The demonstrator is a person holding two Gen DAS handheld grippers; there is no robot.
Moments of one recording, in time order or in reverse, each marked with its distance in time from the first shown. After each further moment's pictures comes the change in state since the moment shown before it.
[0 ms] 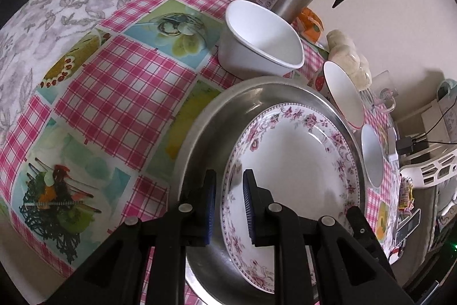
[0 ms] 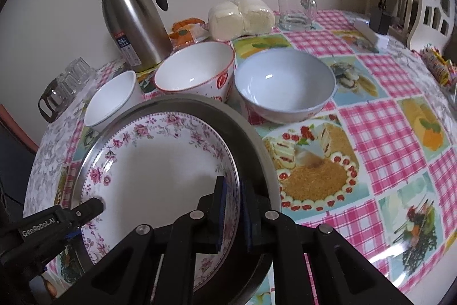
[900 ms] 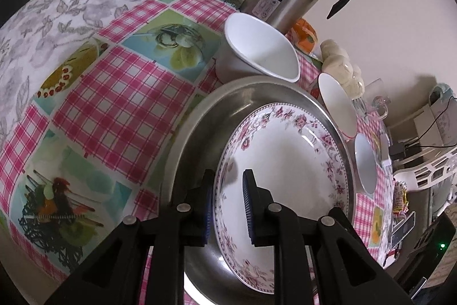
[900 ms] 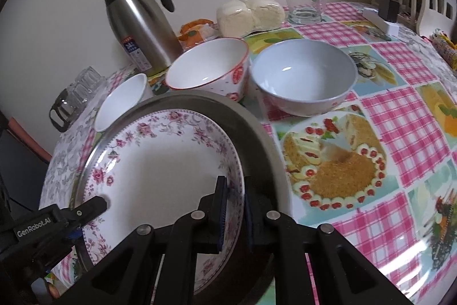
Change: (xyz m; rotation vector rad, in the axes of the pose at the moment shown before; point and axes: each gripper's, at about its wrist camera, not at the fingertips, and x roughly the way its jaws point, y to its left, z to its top) left arm -0.003 0.005 0.001 0.009 -0.044 -0.034; right arm 0.016 0.002 -0.005 0.058 -0.006 0.081
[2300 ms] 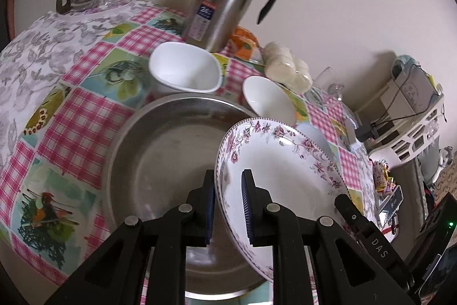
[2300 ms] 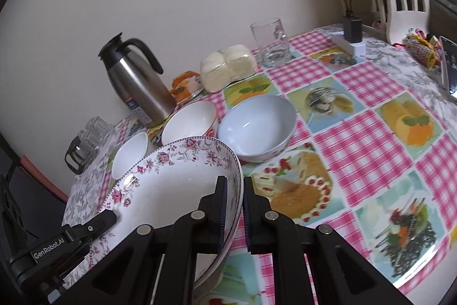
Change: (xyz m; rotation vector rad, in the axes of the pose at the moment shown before) left arm -0.039 -0.052 -0.015 0.174 -0.085 -0.116; right arm -0.071 -0.045 0.014 0.099 -0.166 0.055
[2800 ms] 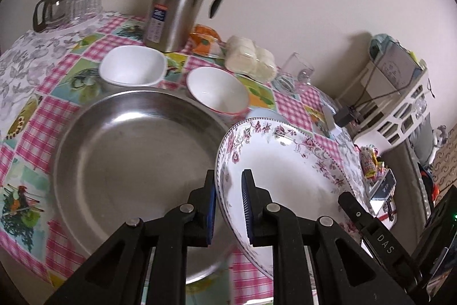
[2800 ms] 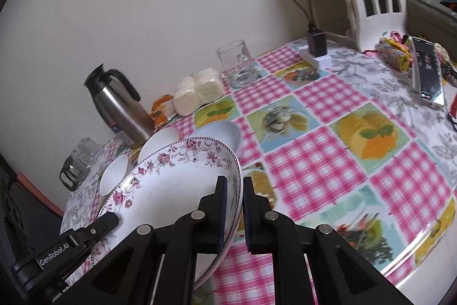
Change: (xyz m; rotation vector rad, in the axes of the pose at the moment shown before) left arm 0.001 -0.067 -0.027 0.093 -0.027 -0.042; right arm -0.040 -0.061 0.016 0.050 -0.065 -0.034
